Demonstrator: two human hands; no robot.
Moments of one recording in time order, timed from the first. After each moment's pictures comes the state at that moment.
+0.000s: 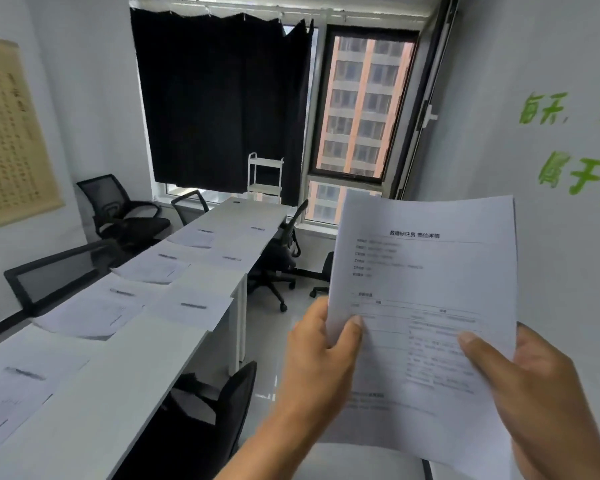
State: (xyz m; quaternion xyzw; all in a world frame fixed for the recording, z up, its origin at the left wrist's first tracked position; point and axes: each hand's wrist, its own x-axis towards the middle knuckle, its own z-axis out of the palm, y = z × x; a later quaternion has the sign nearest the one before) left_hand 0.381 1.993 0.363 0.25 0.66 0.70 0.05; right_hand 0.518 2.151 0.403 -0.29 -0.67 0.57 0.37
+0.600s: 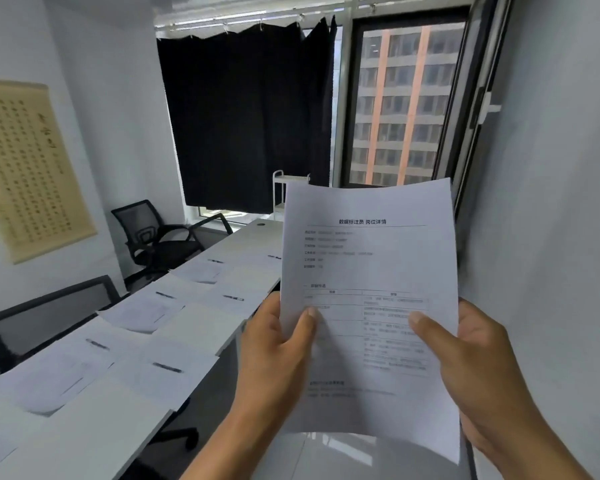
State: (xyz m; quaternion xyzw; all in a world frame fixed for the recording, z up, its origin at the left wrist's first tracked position) left_hand 0.143 2.230 0.372 0.15 0.70 0.69 -0.07; right_hand 0.230 2.419 0.400 -0.15 -0.68 0.66 0.28
